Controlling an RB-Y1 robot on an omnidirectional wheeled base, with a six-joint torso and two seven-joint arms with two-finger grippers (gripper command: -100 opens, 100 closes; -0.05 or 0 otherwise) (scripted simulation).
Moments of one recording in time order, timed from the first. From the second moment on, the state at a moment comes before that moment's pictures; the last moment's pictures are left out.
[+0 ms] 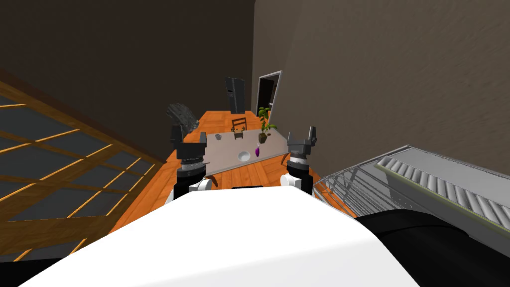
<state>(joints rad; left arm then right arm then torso) 0.50 0.02 -0.06 -2.26 -0.05 -0.61 0.10 0.51 0.02 0.07 -2.39 -0.10 -0.40 -0.17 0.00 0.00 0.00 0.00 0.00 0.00</state>
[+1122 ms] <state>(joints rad) 0.36 0.19 -0.05 -1.97 -0.06 -0.44 0.07 0.51 0.02 0.07 -2.39 -0.10 -0.40 -0.17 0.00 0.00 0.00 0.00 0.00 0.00</state>
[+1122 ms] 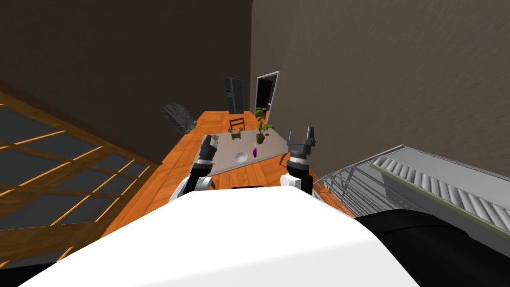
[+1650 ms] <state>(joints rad) 0.27 0.22 -0.04 -1.79 -0.06 -0.36 0.05 0.51 0.02 0.07 -2.39 -0.10 -0.40 -0.17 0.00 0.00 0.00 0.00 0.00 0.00</state>
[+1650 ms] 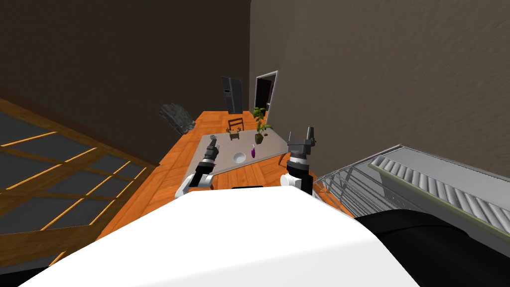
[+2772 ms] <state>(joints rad) 0.12 0.22 -0.02 -1.46 -0.06 -0.17 0.00 0.51 0.02 0.07 -2.39 -0.10 -0.40 -0.17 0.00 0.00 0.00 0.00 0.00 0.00</state>
